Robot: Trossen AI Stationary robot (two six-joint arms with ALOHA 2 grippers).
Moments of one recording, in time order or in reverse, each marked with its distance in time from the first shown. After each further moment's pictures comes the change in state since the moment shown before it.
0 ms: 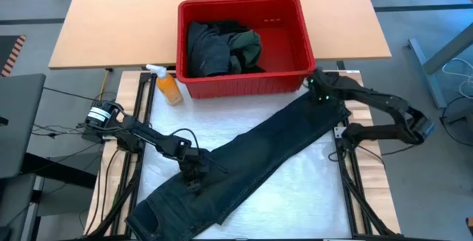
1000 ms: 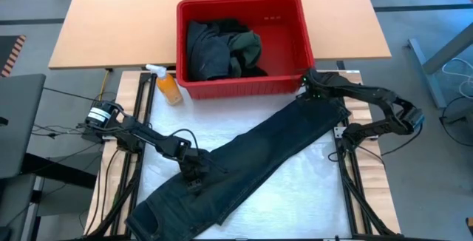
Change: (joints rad) left arm -0.017 0.000 -0.001 0.020 0.012 -0.112; right arm 0.027 0.205 0.003 0.086 0.198 0.099
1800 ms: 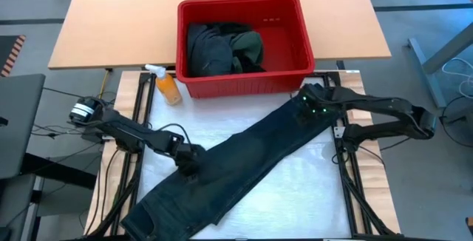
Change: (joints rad) left arm 0.033 -0.245 0.049 -0.143 -0.375 0.180; right arm 0.364 -0.281 -0.004 -0.134 -0.273 0.206
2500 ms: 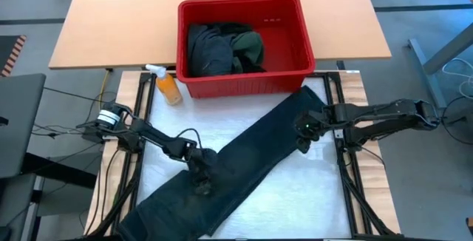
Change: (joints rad) left arm -0.024 0.356 0.019 0.356 0.448 -0.166; right arm 0.408 -0.032 0.001 0.019 -0.096 0.056
